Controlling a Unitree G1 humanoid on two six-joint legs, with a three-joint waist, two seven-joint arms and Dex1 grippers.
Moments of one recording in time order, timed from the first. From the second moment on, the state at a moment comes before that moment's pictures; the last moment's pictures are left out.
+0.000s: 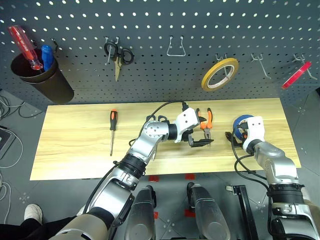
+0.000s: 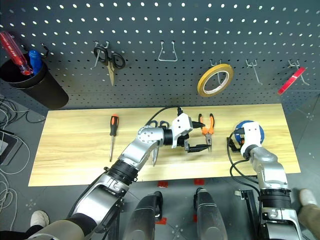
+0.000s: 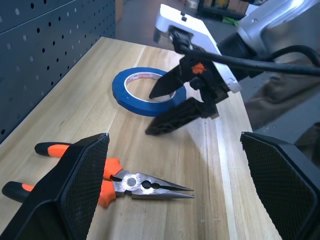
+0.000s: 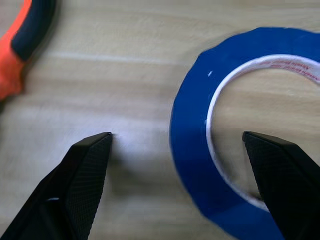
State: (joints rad) left arm -0.77 0.13 -0.33 0.50 -0.09 0.01 -0.95; right arm -0.39 -0.40 -0.18 0.18 0.18 0.60 0.30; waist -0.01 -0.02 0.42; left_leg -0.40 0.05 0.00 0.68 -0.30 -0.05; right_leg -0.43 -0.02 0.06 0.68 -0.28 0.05
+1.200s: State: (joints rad) left arm -0.57 0.18 -0.29 0.05 -0.14 0.29 -0.89; right arm 0.07 -0.40 0.06 -0.28 -0.30 0.12 0.05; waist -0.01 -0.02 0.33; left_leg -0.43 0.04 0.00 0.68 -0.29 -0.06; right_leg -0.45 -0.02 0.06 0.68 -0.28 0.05
